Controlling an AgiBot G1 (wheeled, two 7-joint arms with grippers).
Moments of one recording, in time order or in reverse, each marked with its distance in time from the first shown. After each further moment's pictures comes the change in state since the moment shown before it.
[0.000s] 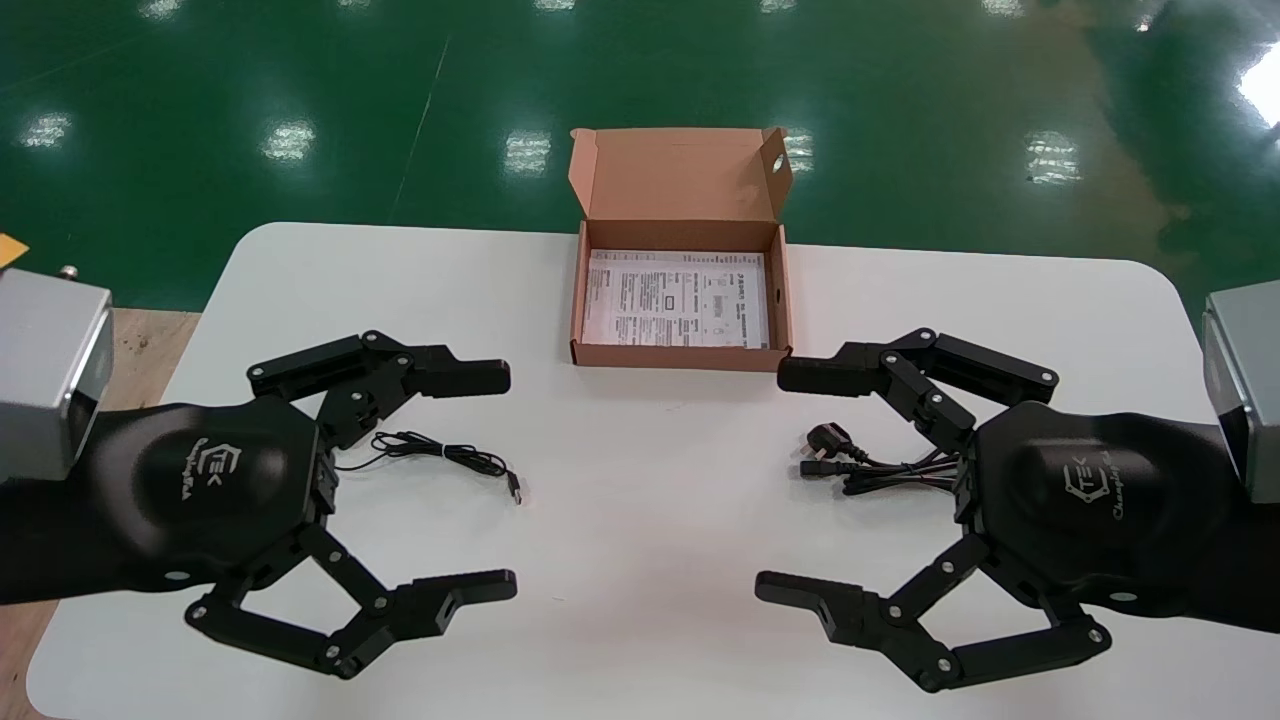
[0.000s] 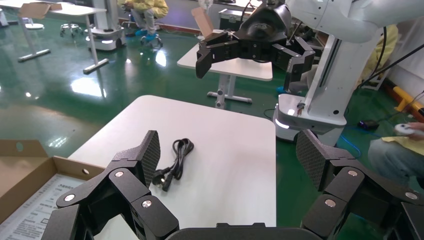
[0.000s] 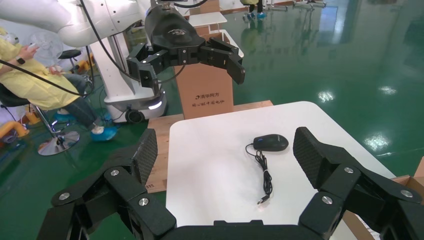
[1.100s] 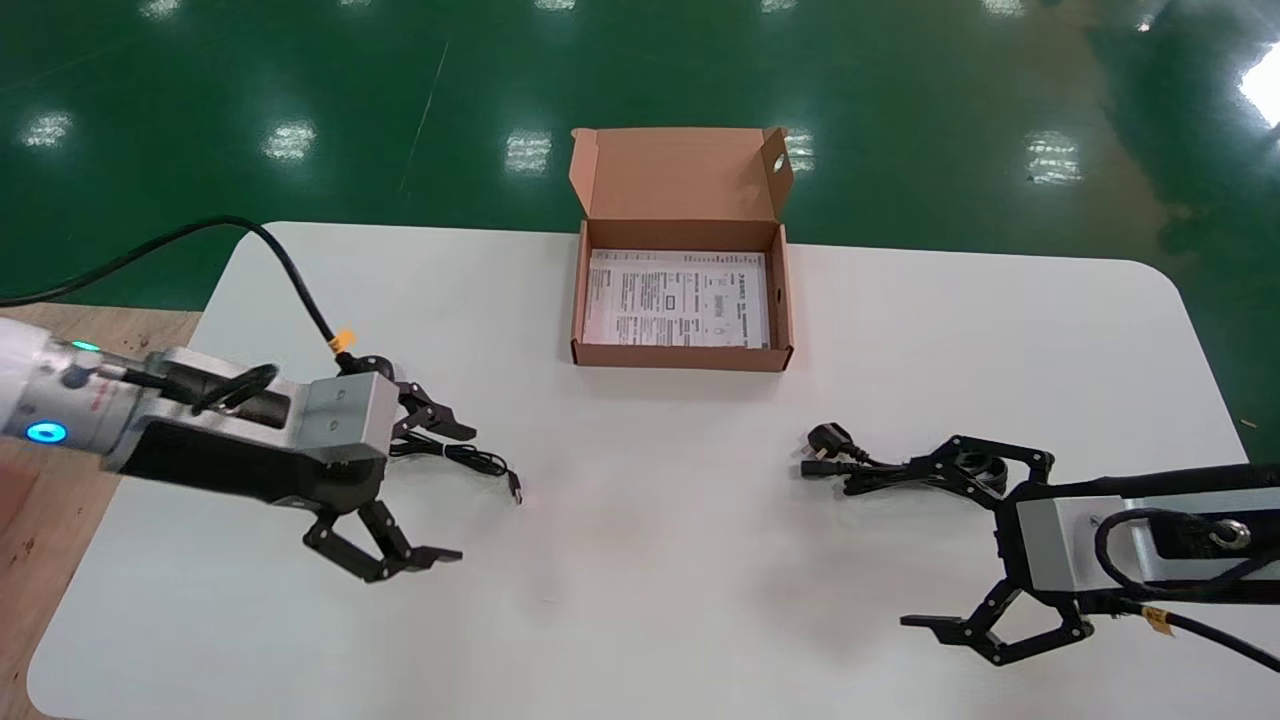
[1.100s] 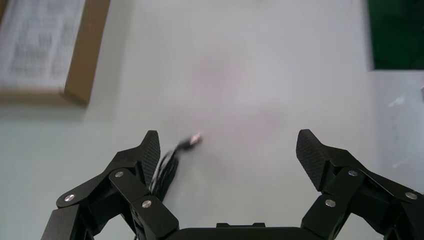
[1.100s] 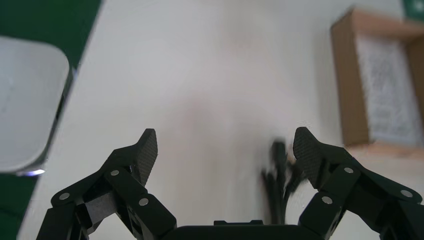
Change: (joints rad) left arm -0.528 0.237 0.460 0.490 0.680 0.033 0.257; right arm 0.294 -0.049 -0.263 -0.359 -0.586 -0.083 -0.566
